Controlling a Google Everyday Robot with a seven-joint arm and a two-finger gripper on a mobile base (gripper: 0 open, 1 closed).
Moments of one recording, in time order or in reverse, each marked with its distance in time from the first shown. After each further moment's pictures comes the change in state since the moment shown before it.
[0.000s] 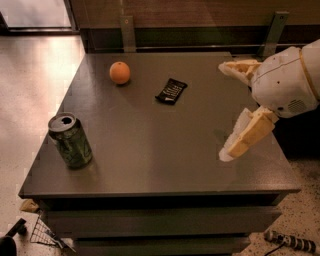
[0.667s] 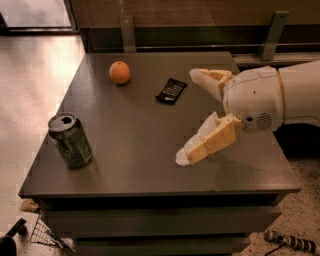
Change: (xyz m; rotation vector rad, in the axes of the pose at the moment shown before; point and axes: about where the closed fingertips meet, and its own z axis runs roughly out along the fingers) arm -0.071 0.027 0.031 -0.045 -0.391 0.173
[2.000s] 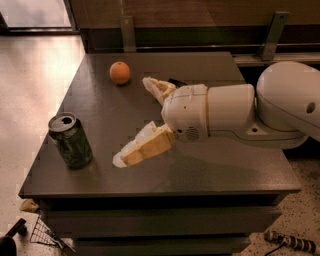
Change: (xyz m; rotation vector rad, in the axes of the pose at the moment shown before) arm -0.015 0.010 0.098 0.000 -0.117 -0.001
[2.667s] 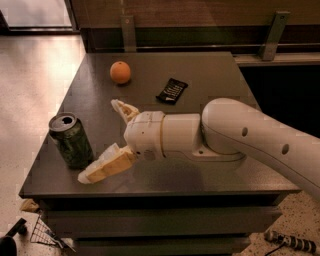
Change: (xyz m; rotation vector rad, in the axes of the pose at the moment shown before) arm 0.028 0.019 0.084 -0.036 -0.081 0.019
